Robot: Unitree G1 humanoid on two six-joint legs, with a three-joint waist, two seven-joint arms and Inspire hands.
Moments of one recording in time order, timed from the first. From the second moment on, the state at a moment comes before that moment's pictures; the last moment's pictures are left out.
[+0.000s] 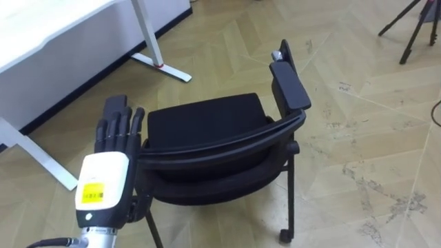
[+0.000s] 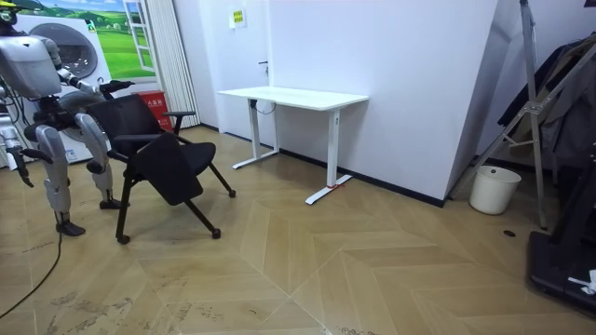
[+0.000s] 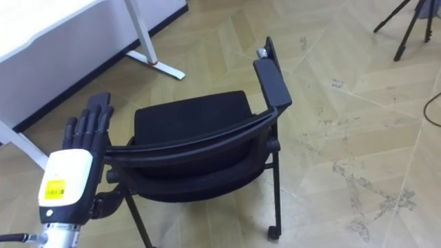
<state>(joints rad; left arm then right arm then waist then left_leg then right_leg) 0.36 0.31 -0.13 0.15 1.04 -0.22 0.69 0.10 -0.24 -0.12 1.32 0.34 -0.13 -0.07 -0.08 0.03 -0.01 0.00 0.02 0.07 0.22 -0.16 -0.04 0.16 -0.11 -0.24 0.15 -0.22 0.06</state>
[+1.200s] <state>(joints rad) 0.27 0.31 -0.14 0.38 1.04 -0.23 0.76 0.14 -0.27 -0.12 1.28 0.32 -0.13 -0.07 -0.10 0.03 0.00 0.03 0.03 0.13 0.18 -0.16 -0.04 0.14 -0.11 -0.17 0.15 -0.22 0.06</state>
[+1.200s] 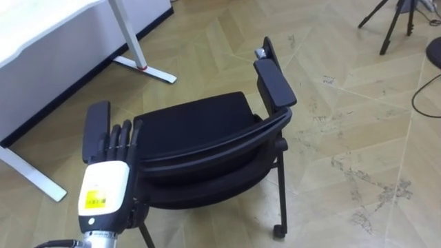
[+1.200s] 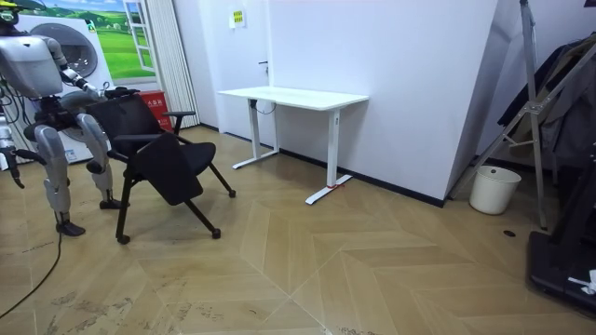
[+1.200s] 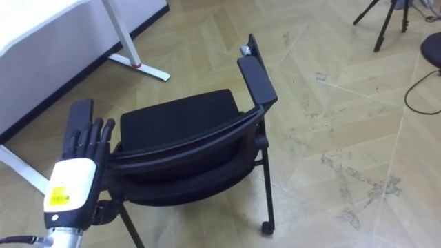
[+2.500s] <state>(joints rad) 0.15 0.30 -0.13 0.53 1.05 -0.15 0.78 0.18 -0.26 -0.14 1.24 0.30 -0.13 -0.06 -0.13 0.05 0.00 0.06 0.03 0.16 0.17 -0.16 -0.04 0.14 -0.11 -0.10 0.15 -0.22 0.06</state>
